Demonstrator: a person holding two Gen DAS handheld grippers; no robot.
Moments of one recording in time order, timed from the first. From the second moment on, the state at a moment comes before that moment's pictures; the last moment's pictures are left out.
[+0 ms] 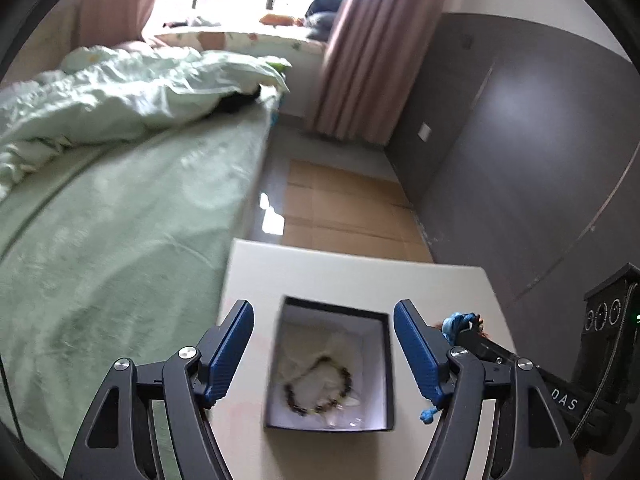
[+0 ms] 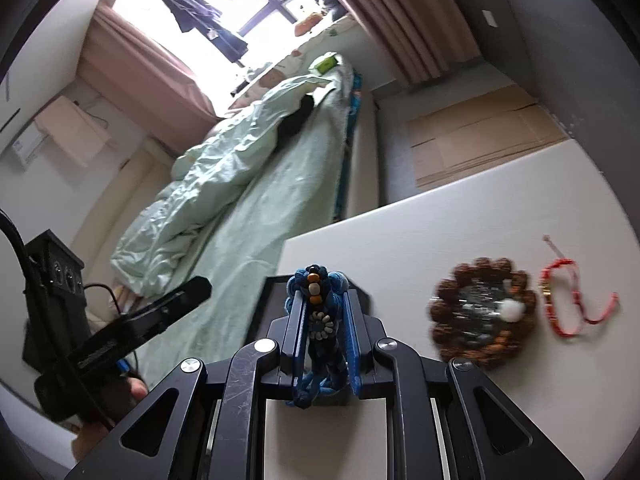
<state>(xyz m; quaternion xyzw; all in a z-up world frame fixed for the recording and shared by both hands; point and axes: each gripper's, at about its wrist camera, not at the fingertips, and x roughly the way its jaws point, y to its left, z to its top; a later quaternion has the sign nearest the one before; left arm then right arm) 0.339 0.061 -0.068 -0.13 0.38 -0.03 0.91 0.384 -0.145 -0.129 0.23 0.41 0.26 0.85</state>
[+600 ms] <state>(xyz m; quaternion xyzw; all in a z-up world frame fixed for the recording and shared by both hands) 0.338 0.069 -0.068 -0.14 0.38 -0.02 0.91 0.394 -0.121 -0.129 0.23 0.41 0.28 0.84</state>
